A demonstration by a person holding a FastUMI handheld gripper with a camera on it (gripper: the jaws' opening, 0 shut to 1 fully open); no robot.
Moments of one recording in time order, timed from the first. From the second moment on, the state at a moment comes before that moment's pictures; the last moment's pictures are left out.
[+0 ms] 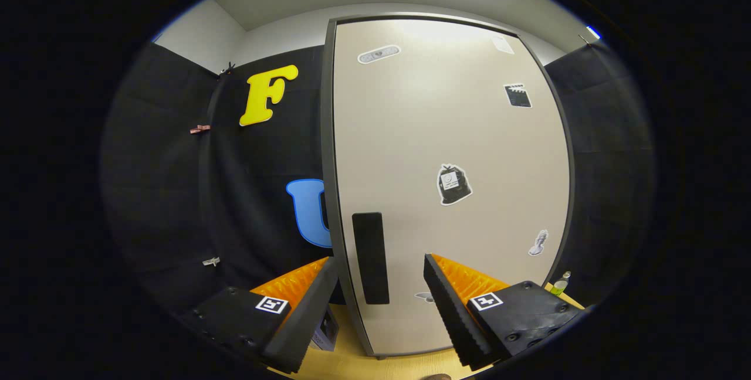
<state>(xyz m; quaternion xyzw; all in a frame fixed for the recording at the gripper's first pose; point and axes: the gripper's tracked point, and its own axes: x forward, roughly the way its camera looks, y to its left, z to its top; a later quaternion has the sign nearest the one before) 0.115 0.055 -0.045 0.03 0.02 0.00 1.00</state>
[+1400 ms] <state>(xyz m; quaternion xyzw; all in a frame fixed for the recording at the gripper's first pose) 0.168 0.056 -0.083 0.00 0.05 -0.03 1.00</state>
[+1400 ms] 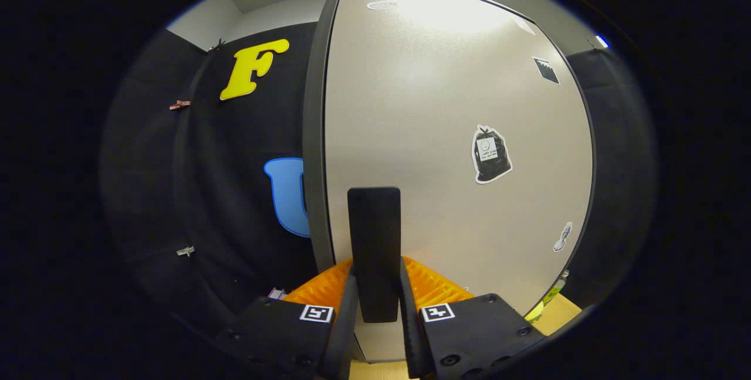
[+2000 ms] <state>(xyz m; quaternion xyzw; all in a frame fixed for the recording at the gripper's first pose) 0.160 0.058 -0.083 0.01 0.04 -0.01 1.00</state>
